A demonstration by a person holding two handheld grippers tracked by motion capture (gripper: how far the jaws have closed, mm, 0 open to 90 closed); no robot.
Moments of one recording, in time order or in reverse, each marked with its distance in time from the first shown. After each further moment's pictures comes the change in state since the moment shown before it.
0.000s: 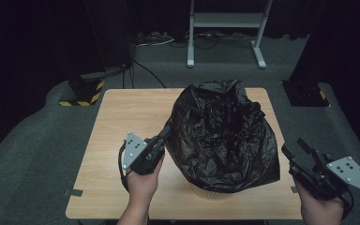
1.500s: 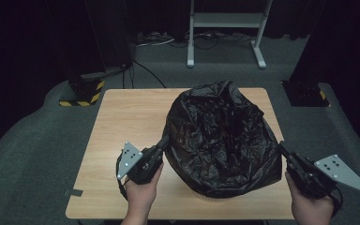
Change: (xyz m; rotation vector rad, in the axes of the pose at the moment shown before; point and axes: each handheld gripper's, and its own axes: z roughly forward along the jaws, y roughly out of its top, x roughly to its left) left arm -0.002 -0.022 -0.015 0.016 -0.055 -0.060; right arm 0.013 -0.005 0.009 0.056 0.034 0.032
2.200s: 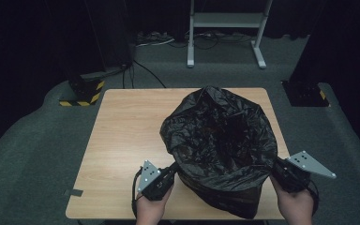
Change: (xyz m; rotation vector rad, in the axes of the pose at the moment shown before) left arm -0.013 -0.077 0.006 0.206 -0.046 -0.004; right arm -0.006 -0.050 0.043 0.212 0.040 0.019
